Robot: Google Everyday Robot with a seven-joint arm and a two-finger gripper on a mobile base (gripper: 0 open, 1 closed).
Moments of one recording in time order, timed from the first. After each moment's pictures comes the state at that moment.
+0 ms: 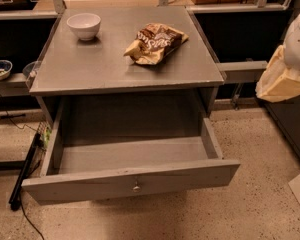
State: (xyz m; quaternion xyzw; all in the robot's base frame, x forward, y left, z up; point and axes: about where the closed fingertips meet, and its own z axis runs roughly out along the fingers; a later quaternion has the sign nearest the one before) arm 0.438 -0.217 0.977 -0.60 0.78 -0.03 0.16
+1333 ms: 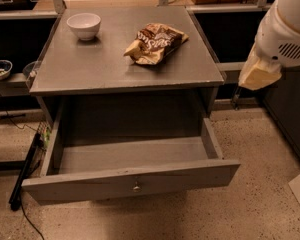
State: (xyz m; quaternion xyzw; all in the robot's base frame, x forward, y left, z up) arm 0.479 -0.200 0.972 -0.57 0.80 -0.08 0.17
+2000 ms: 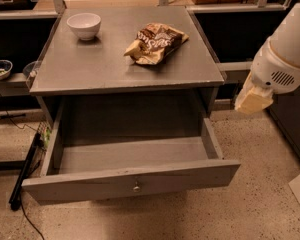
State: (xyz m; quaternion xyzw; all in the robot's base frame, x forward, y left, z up) arm 0.477 -0.213 0.905 -0.56 0.82 0.00 0.13
